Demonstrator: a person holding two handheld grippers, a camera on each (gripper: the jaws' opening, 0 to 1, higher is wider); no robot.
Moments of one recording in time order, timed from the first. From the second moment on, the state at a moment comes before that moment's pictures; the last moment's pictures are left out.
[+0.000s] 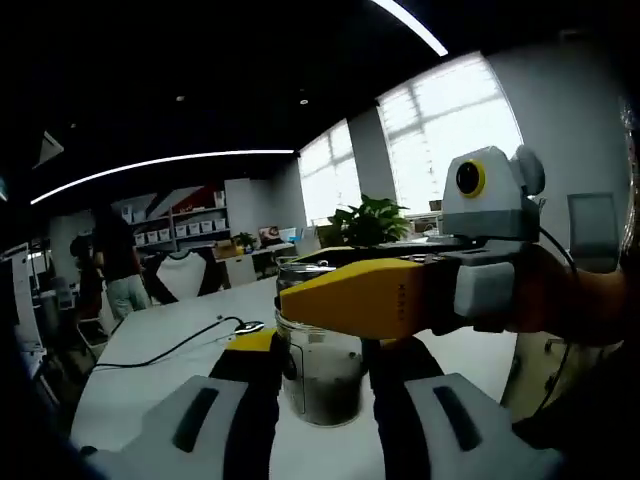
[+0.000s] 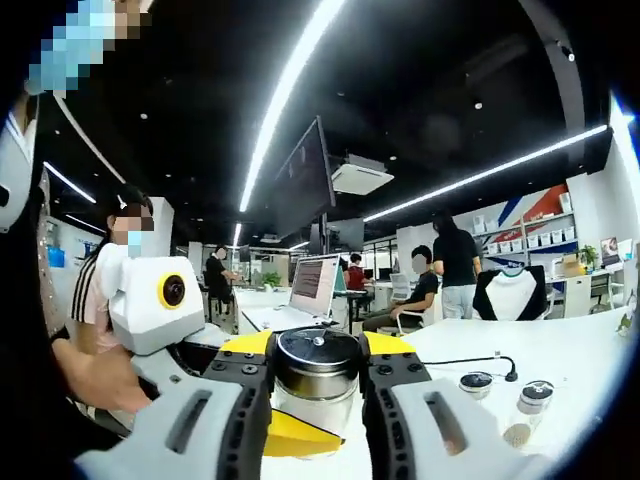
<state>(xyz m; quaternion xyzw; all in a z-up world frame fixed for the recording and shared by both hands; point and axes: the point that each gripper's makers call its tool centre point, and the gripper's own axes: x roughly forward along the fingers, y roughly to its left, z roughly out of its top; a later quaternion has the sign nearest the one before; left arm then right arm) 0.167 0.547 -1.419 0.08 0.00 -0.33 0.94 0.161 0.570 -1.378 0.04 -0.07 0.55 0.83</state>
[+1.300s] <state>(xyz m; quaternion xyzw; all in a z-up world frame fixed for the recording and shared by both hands) 0.175 0.555 -1.416 0.07 -0.01 -0.30 0.95 0.152 0.575 -1.380 -0.01 -0.08 0.58 0.81</state>
